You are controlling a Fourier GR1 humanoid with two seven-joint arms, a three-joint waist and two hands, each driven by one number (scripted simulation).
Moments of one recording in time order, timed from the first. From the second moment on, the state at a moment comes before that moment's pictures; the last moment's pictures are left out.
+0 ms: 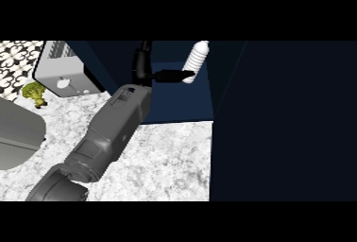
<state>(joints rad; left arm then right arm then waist) -1.12 0.01 0.04 -0.22 0.25 0.44 -0.64 0.56 -0.12 0.36 -2.09 -0.23 0.17 -0.26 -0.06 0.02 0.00</state>
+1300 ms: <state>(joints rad) -0.78 0.00 -0.24 -0.76 0.42 0.20 -0.56 0.63 -0.13 0.36 -2.14 -0.22 0.12 -0.25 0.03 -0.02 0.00</state>
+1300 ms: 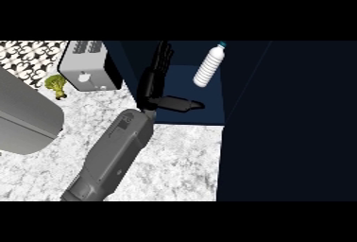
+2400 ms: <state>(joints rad) 0.16 0.26 -0.50 -2.00 0.41 0.33 -0.34 0.58 -0.27 0.51 -2.23 -0.04 0.19 -0.13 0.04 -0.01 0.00</state>
